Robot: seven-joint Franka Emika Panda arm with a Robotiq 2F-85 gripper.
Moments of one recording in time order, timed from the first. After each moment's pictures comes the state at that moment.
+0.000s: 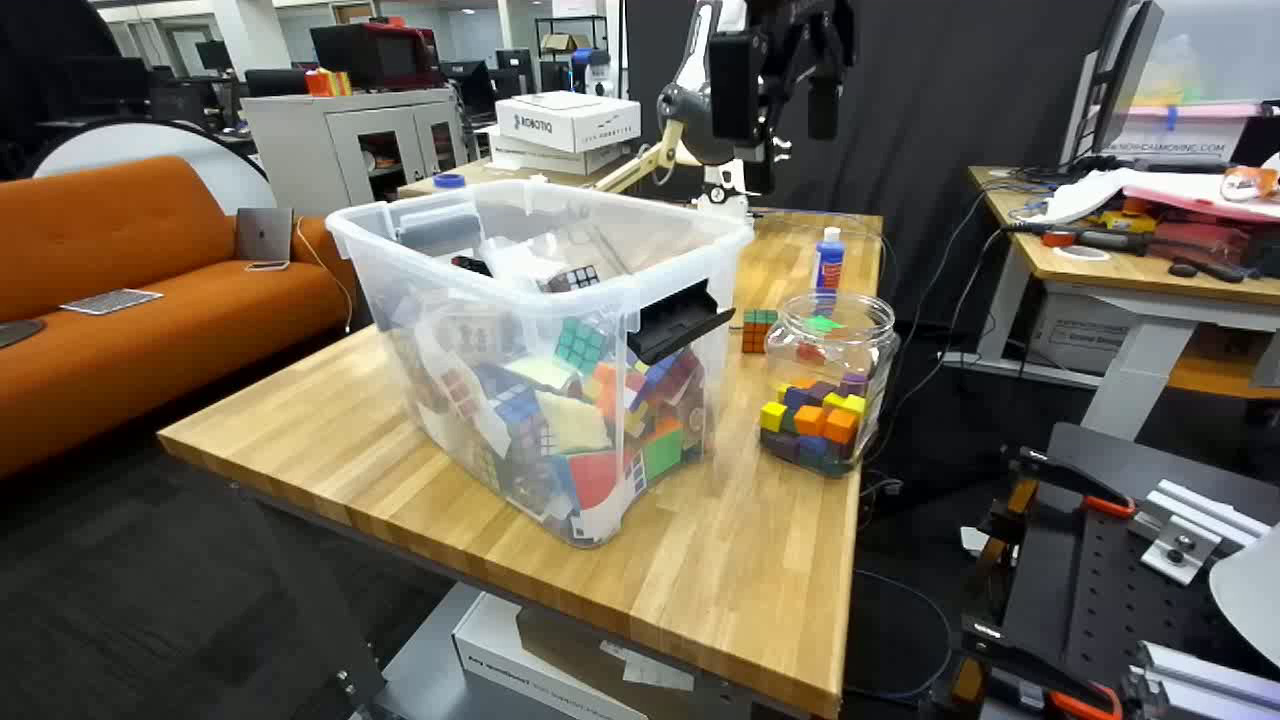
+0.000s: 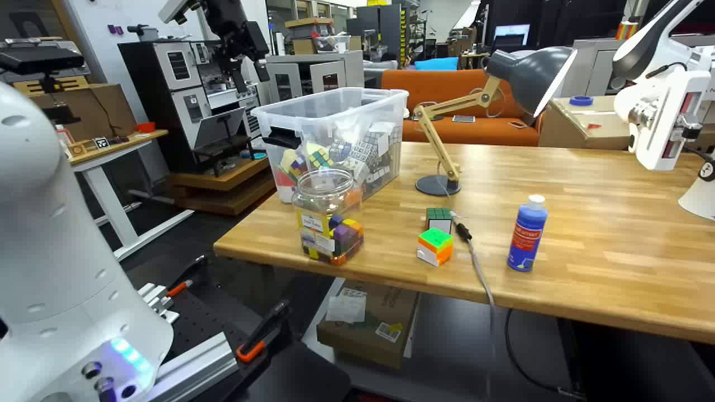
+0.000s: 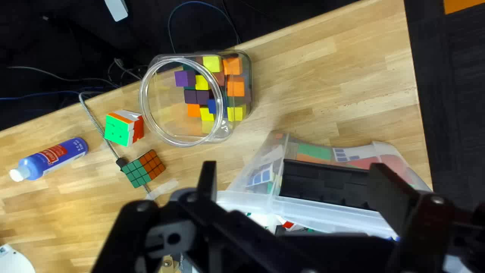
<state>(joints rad) 0.02 -0.33 0.34 -2.30 -0.17 1.91 0.41</state>
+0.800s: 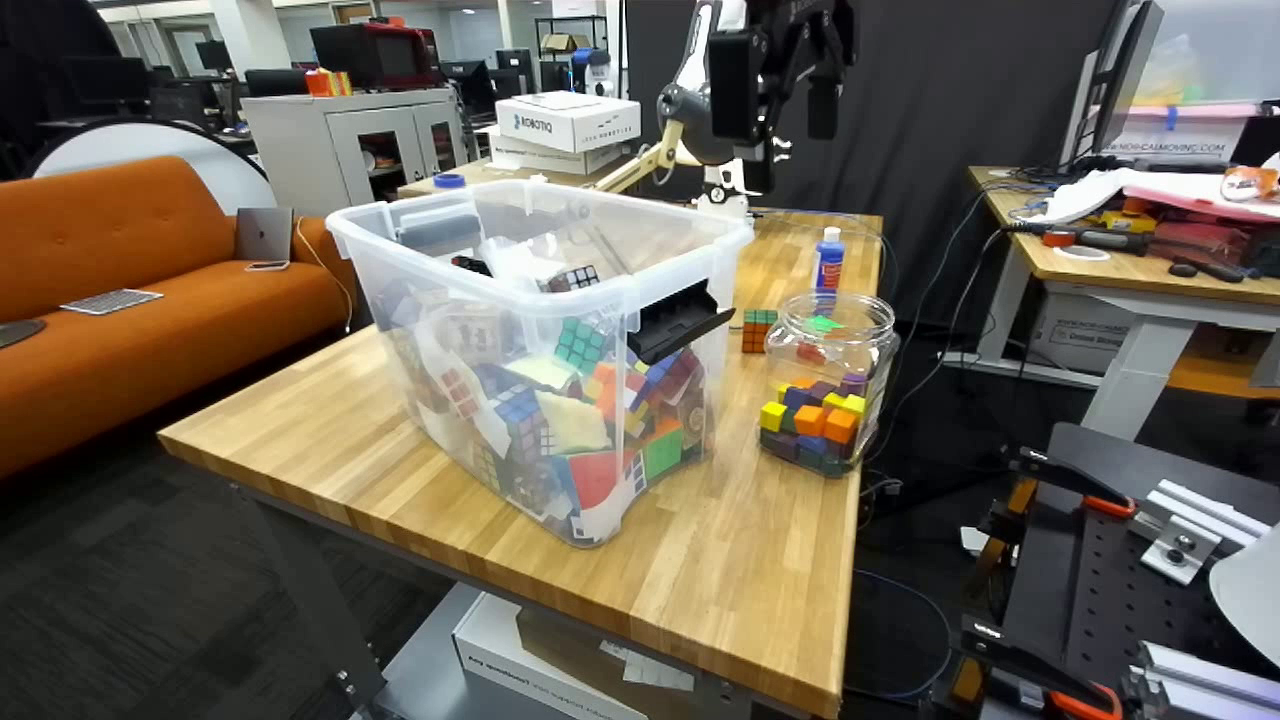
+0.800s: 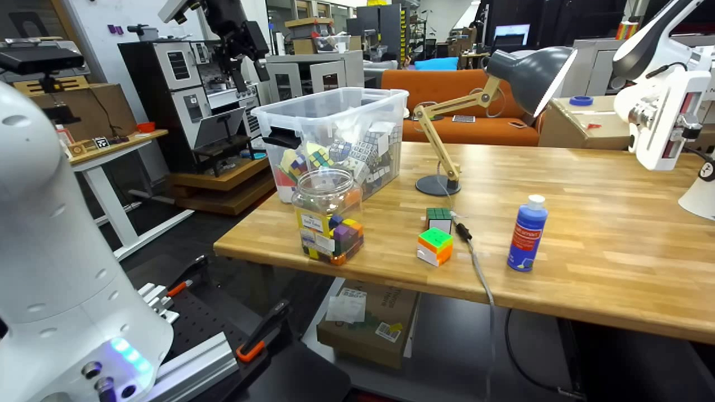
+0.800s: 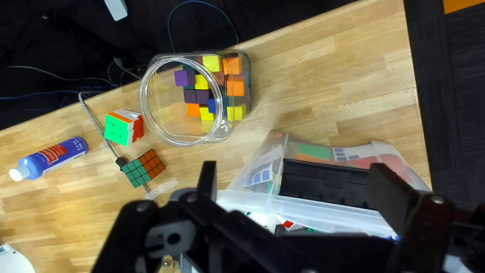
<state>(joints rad) 0.03 -0.33 0.34 -2.30 -0.17 1.91 0.41</state>
